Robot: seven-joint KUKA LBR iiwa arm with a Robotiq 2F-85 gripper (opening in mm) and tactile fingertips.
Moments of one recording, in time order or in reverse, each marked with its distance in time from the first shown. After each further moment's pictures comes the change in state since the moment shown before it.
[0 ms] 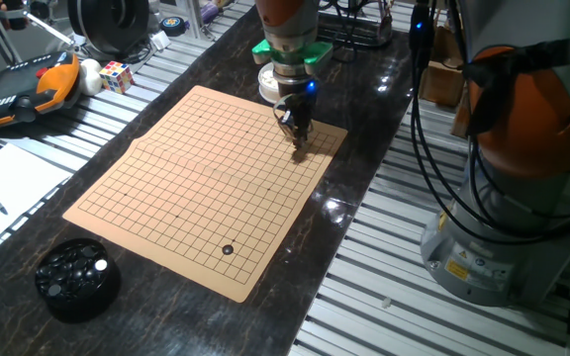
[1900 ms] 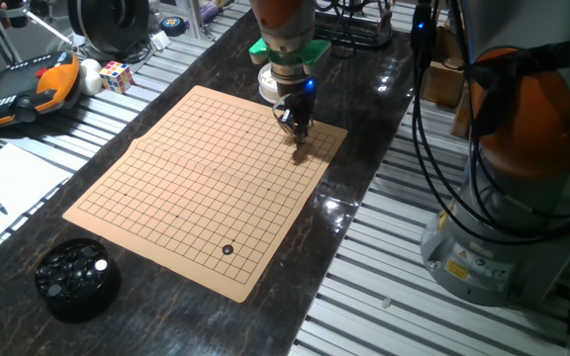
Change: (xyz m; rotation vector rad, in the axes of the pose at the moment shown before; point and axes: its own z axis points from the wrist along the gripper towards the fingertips) arm -0.002 -0.003 -0.008 0.041 0.000 -0.014
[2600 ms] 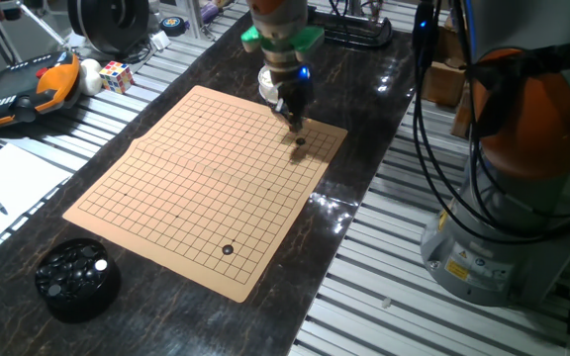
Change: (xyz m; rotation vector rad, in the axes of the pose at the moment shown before) arm -0.013 0.000 -0.041 0.002 0.007 0.008
